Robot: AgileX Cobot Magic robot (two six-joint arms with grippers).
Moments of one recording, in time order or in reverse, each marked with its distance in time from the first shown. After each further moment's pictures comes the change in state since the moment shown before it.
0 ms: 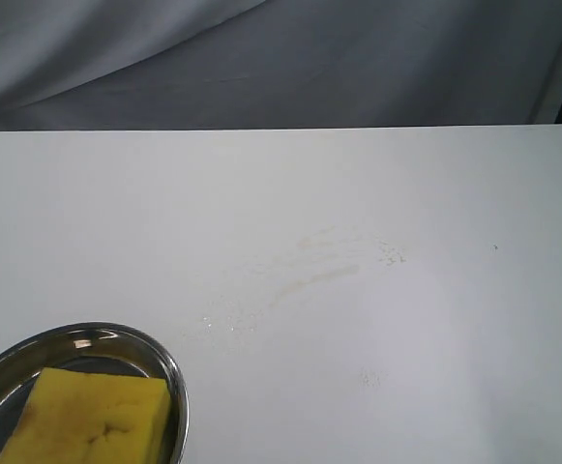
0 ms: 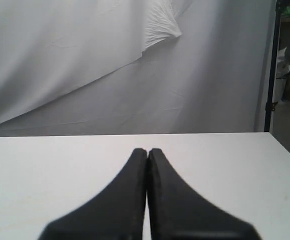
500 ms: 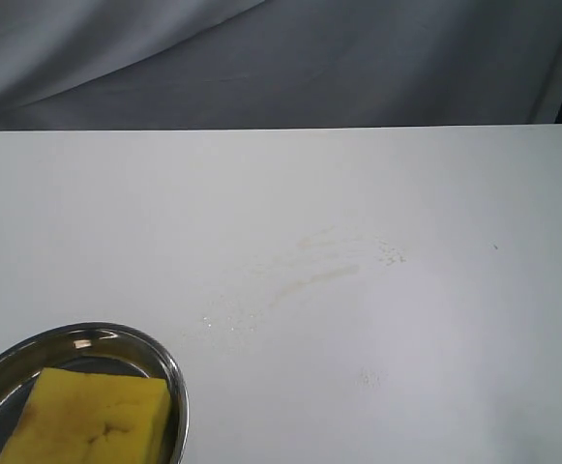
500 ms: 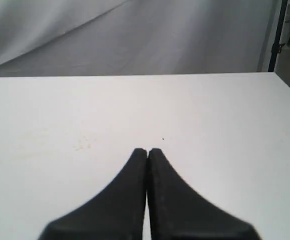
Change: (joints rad) left arm 0.000 0.000 0.000 0.000 0.000 0.000; right arm 0.000 0.000 0.000 0.000 0.219 0.000
